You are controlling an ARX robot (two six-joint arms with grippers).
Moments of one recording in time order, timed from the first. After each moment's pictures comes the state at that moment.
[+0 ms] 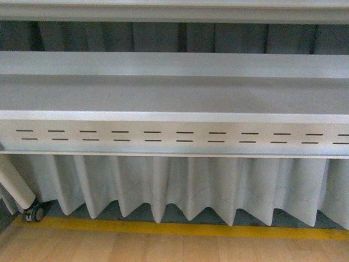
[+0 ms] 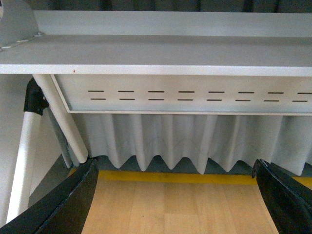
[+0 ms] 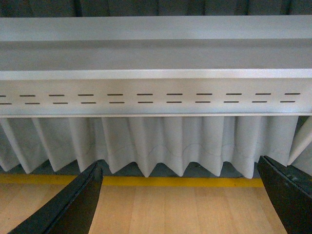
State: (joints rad) left arm 0.00 0.00 0.01 -0.01 0.00 0.00; right arm 0.00 0.00 0.01 0.00 0.00 -0.01
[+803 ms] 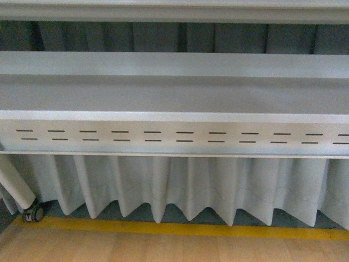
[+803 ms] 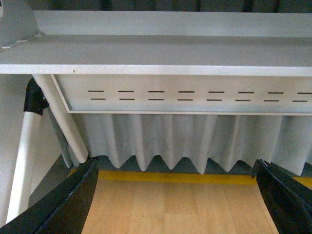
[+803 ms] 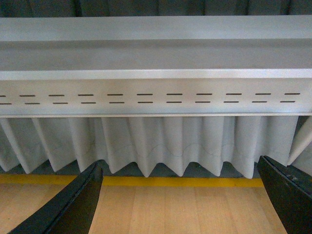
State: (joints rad) left arm 0.00 0.00 0.01 -0.01 0.00 0.00; right arm 0.00 0.00 0.01 0.00 0.00 -0.01
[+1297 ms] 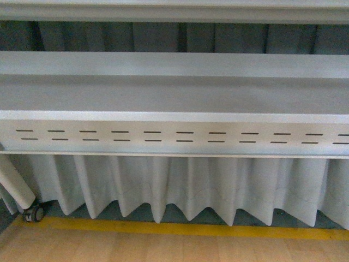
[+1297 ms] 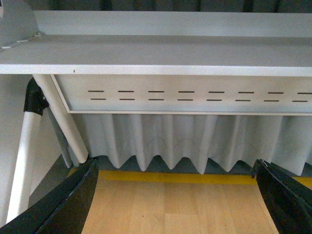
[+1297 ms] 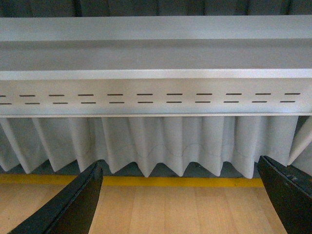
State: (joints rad) left arm 0.00 0.00 0.01 -0.01 0.00 0.00; right arm 0.00 0.00 0.01 0.00 0.00 -0.01
